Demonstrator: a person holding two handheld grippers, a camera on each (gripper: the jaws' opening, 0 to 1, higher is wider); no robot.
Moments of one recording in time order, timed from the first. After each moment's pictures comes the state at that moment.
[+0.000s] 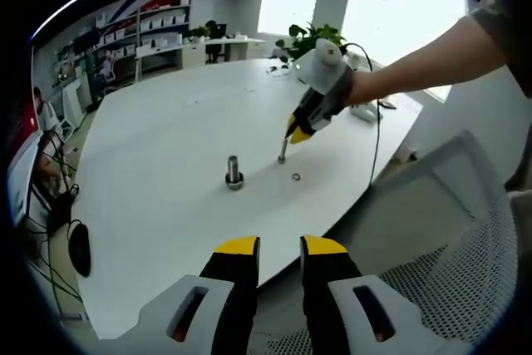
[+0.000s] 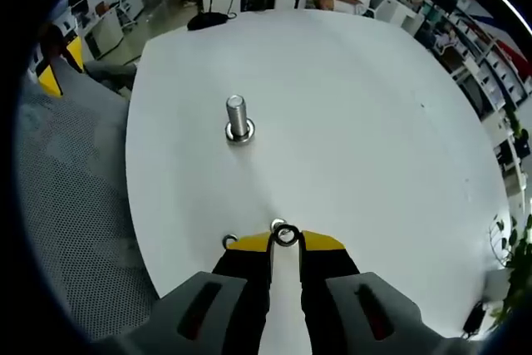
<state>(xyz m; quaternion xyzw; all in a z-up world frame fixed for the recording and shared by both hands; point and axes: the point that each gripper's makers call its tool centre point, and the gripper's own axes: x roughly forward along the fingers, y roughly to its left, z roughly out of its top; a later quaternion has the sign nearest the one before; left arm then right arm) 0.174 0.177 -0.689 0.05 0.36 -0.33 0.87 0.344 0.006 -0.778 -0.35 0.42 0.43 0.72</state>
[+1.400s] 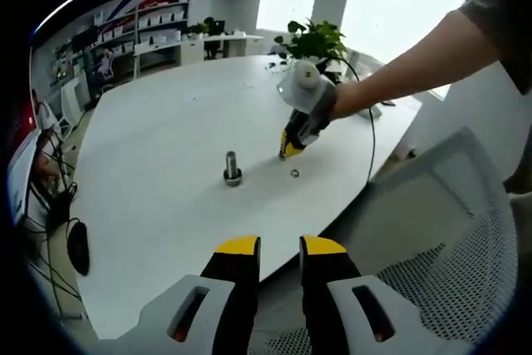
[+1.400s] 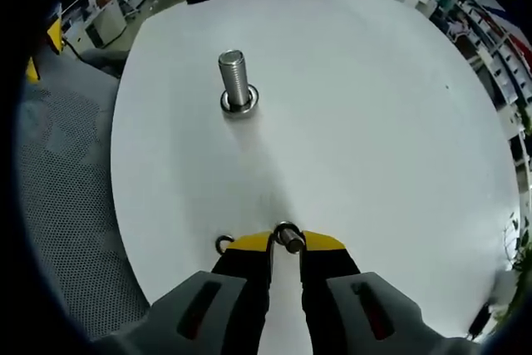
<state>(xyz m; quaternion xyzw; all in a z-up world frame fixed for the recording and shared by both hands) 0.172 0.177 -0.693 0.05 0.37 -0.33 0.87 0.343 0.005 -0.827 -0.35 0.46 0.43 0.69</state>
